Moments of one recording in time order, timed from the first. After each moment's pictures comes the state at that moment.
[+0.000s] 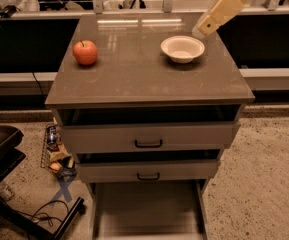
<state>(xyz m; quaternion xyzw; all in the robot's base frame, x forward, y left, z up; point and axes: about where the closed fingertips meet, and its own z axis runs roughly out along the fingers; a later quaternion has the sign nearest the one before) 0.617 -0.138 1.064 -0.56 0.69 0.02 0.45</state>
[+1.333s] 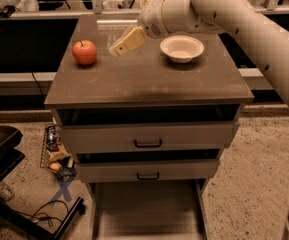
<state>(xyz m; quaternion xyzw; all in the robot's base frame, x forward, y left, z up) 0.718 0.049 0.963 -0.53 0.62 0.19 0.54</state>
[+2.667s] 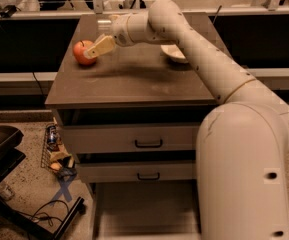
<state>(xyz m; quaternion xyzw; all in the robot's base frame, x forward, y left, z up) 0.812 0.136 0.893 -0.50 0.63 0.26 0.53</state>
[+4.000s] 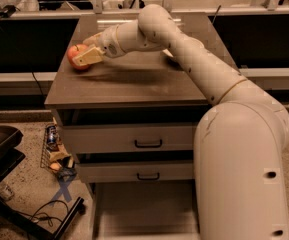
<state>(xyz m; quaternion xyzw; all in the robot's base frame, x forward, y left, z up) 0.758 0.182 0.866 -0.54 0.62 0.33 0.46</state>
